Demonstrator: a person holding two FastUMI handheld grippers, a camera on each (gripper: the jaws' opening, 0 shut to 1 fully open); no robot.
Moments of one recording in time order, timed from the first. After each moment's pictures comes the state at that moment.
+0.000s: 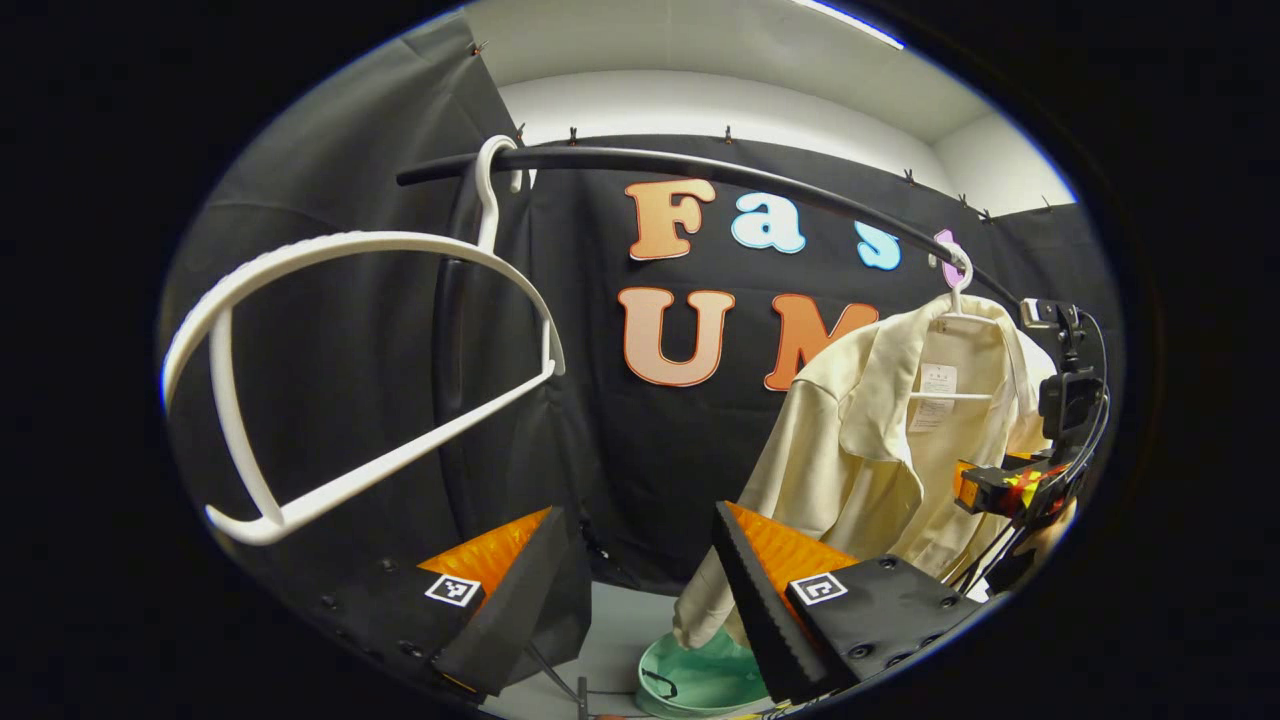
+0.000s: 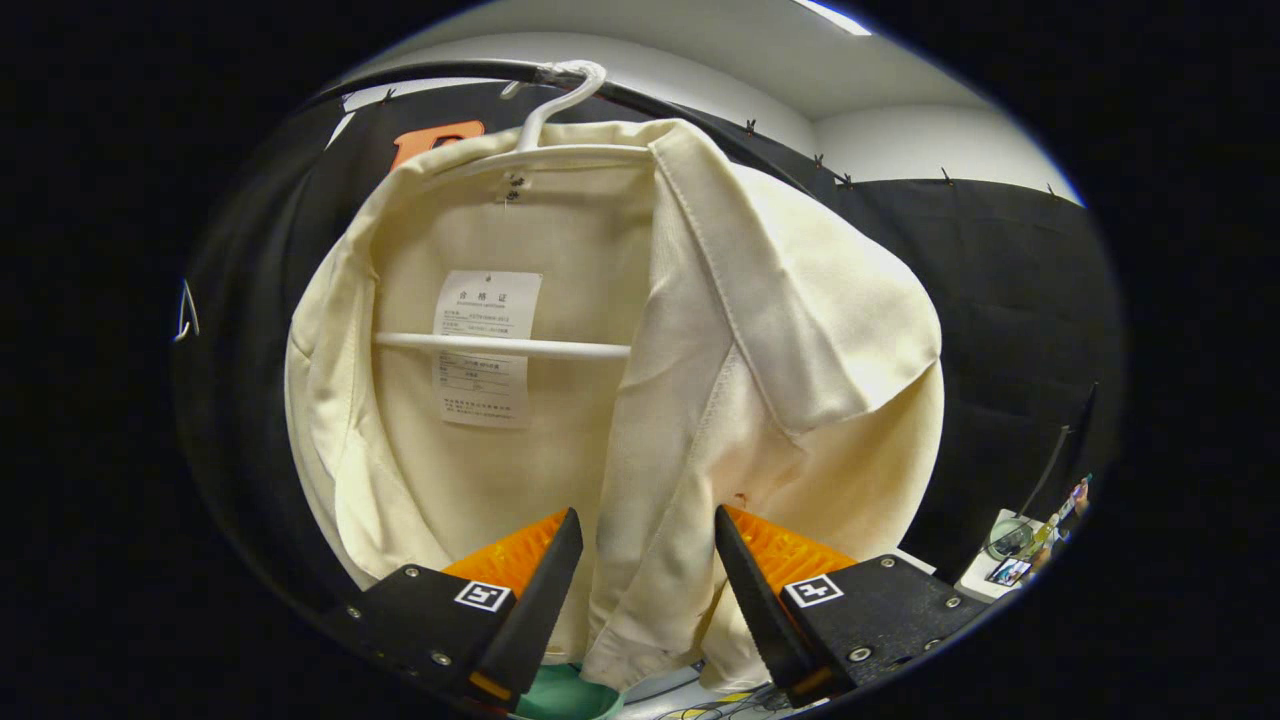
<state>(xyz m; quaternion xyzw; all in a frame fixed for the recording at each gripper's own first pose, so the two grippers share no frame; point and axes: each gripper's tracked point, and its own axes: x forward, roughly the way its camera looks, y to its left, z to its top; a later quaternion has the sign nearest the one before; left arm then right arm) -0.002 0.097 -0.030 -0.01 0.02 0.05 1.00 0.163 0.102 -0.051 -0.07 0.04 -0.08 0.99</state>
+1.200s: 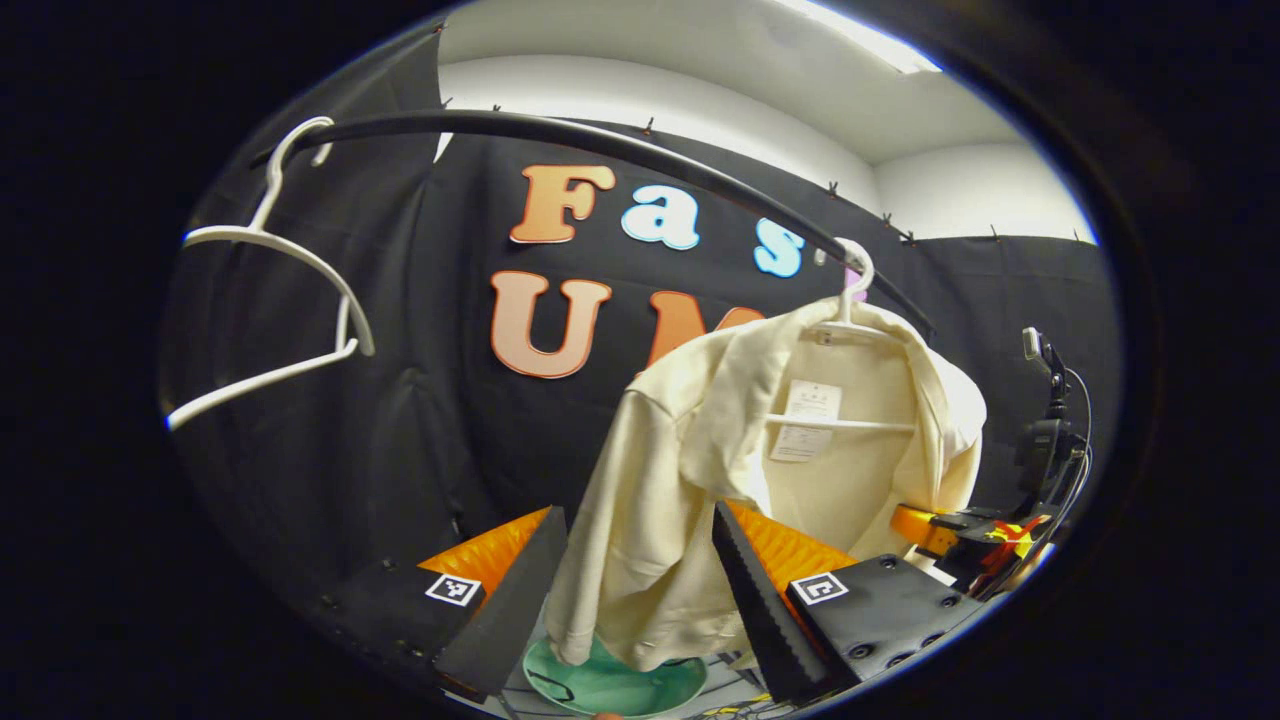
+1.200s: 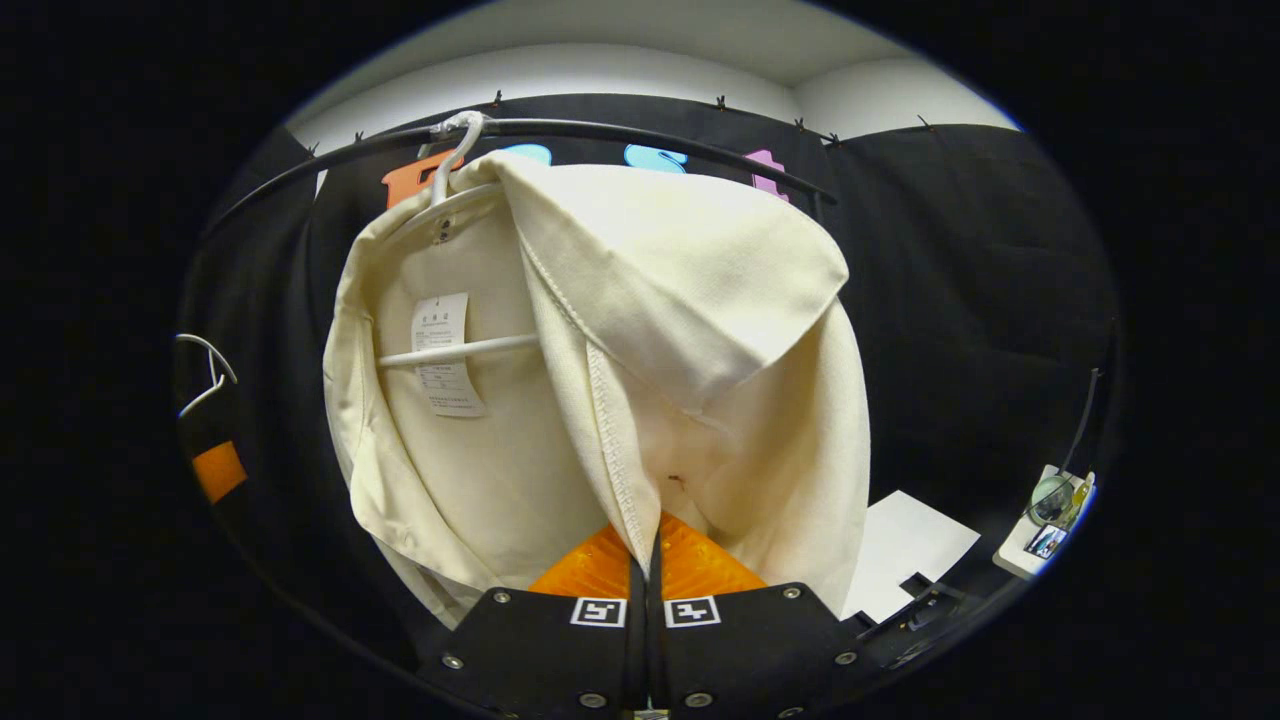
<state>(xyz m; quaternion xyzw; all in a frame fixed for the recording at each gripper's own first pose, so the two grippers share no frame) 0.047 -0.071 -0.025 -0.06 0.02 -0.13 0.99 0.106 0.056 -0.051 0.01 0.06 0.00 1.00</state>
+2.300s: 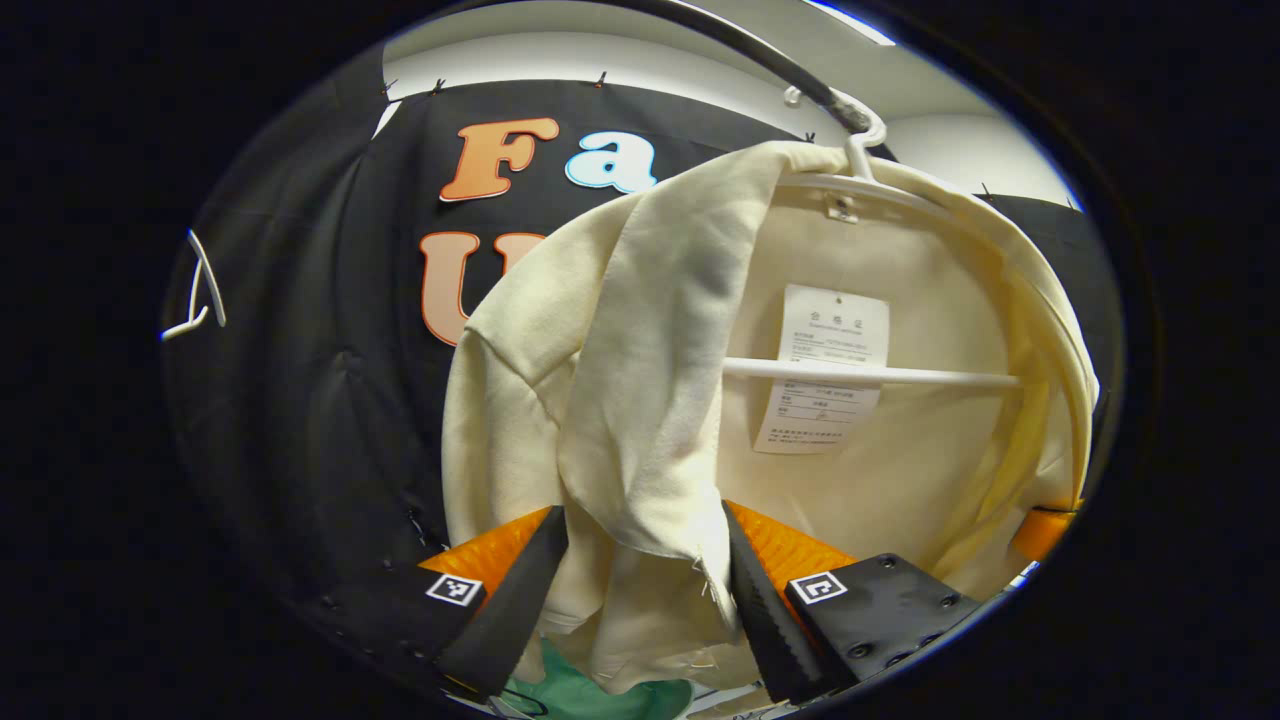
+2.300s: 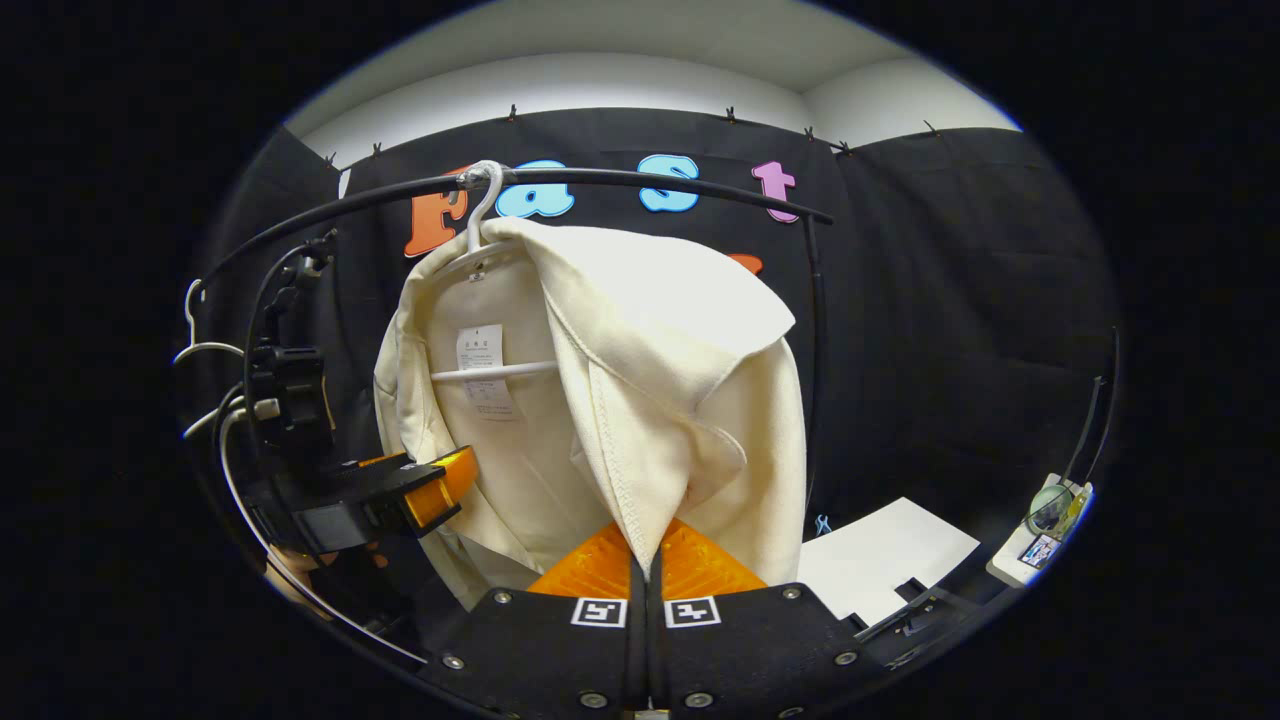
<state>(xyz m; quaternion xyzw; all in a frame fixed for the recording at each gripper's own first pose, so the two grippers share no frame) 0.166 -0.149 -0.082 -0.03 0.06 -0.13 0.99 0.058 0.048 -0.034 0.00 0.05 0.03 1.00</state>
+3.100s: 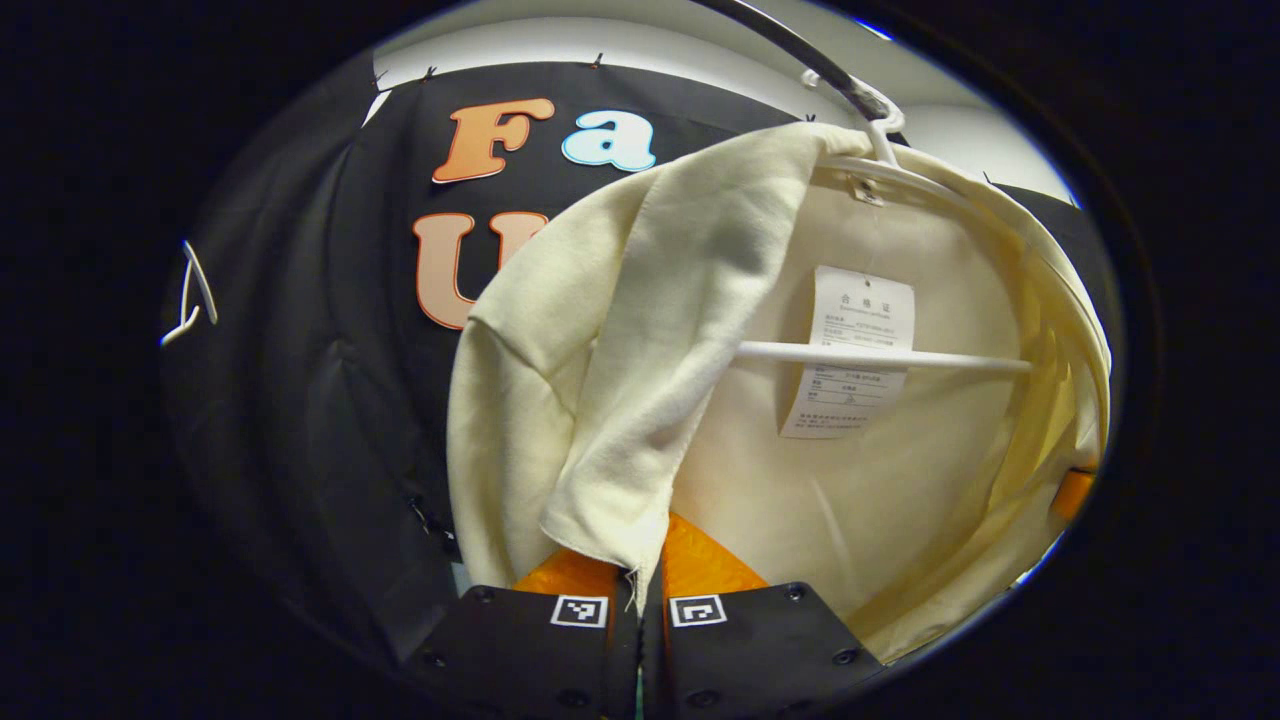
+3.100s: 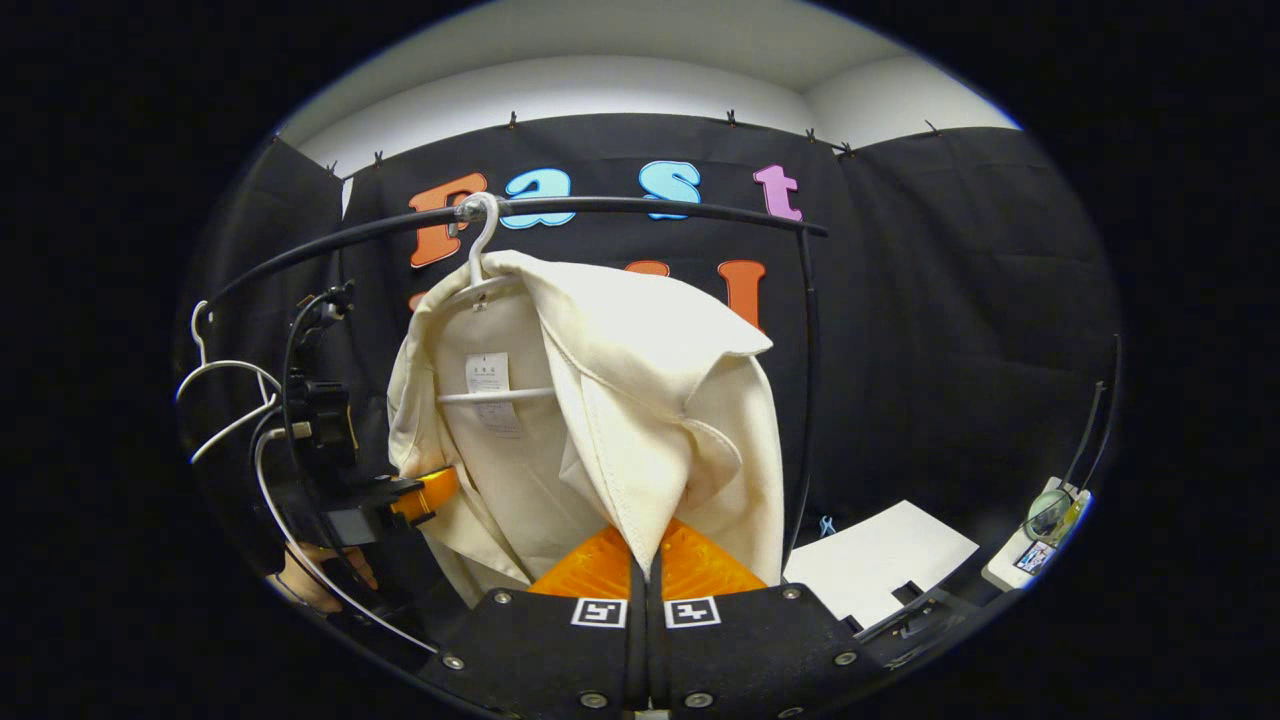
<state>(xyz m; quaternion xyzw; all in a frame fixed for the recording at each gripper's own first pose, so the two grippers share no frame) 0.162 -0.123 -0.083 -0.02 0.10 -0.13 0.99 0.040 0.034 -0.007 0.01 0.05 0.04 1.00</state>
